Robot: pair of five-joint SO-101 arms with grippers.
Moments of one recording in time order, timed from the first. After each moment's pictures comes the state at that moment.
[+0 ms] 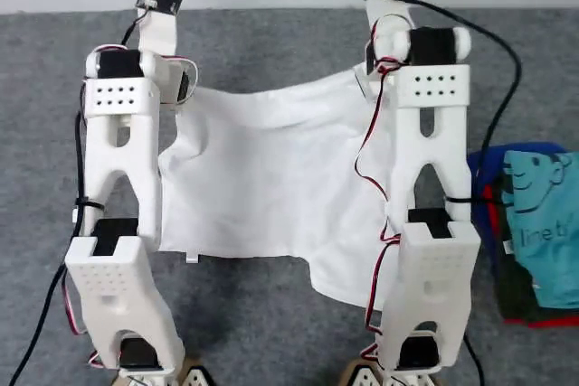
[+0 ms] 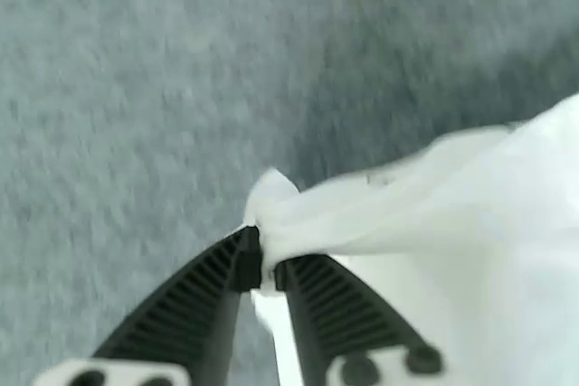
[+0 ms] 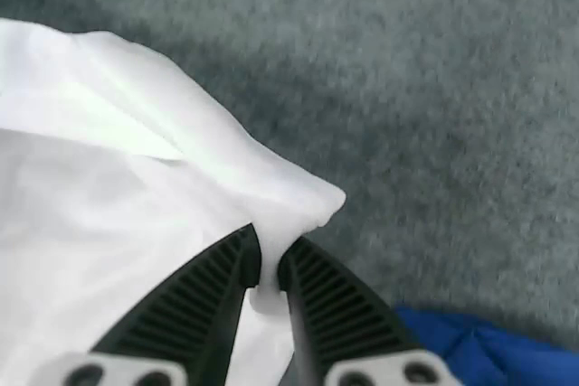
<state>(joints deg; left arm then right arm) -5.5 28.1 -33.5 83.7 -6.7 -5.9 33.6 -62.4 98.8 21.3</state>
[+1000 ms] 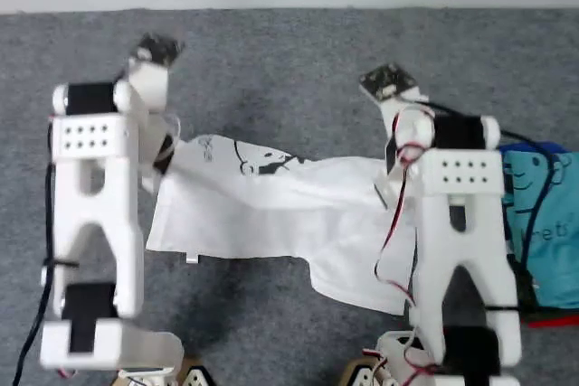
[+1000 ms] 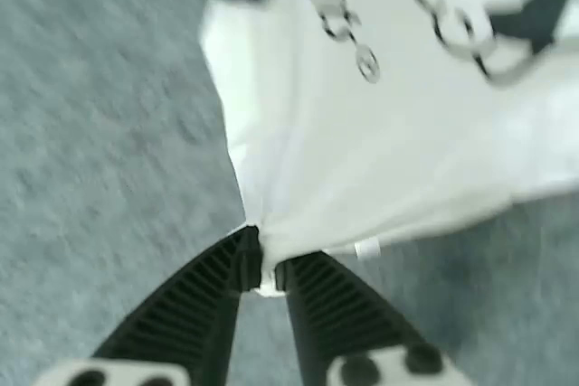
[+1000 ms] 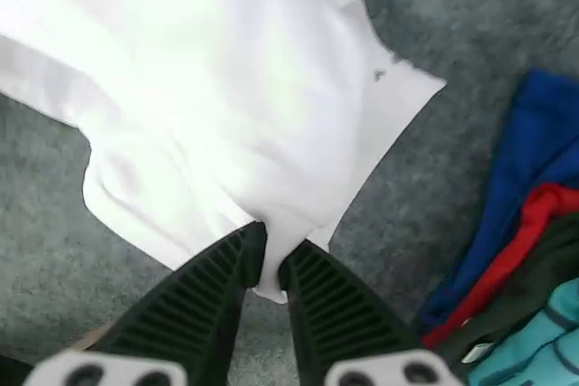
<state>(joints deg) -7.1 -2.6 0.2 99.4 -15.2 -3.0 -16.8 12.9 92.3 26.1</state>
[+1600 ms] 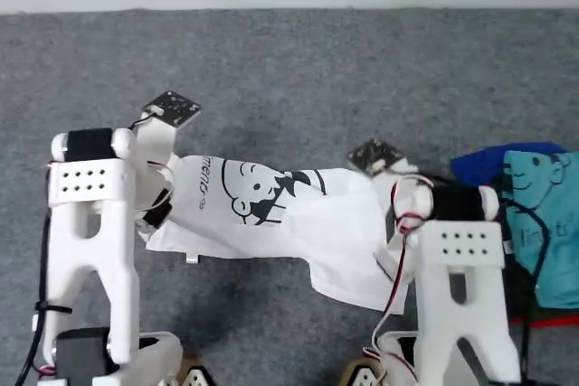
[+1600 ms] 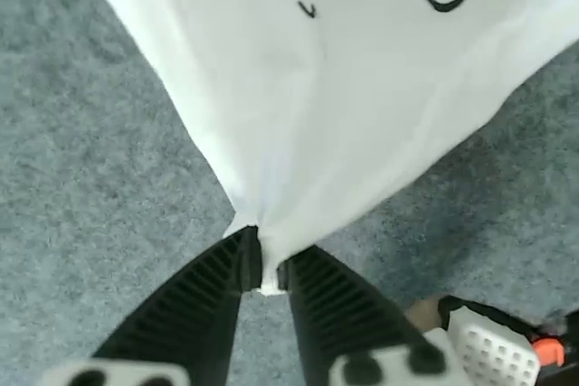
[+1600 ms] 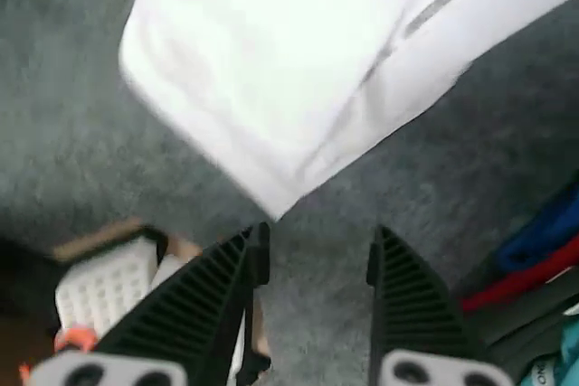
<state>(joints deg) -9.2 -14.7 19.4 98.7 -25.5 -2.9 -38.5 38.1 98.7 35.2</state>
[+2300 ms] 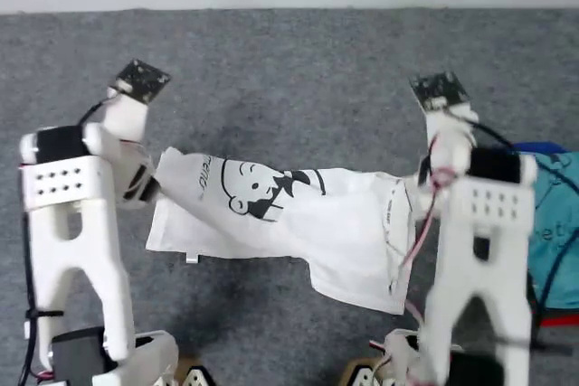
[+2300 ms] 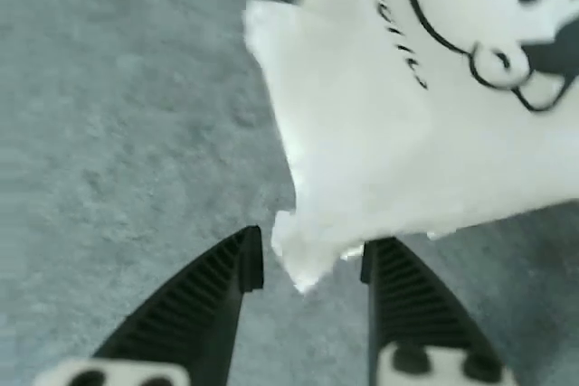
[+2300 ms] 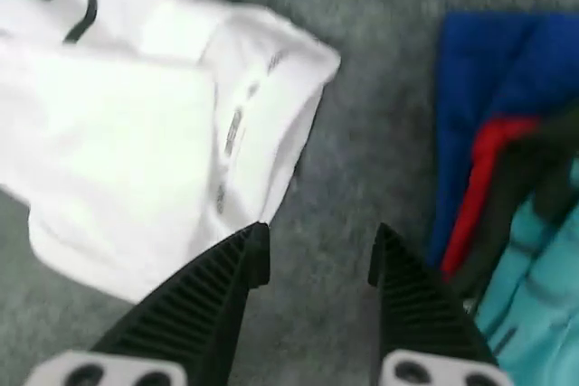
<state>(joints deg) -15.5 -14.7 12.8 89.0 -28.4 6.2 -20.1 17.8 84.6 22.5</state>
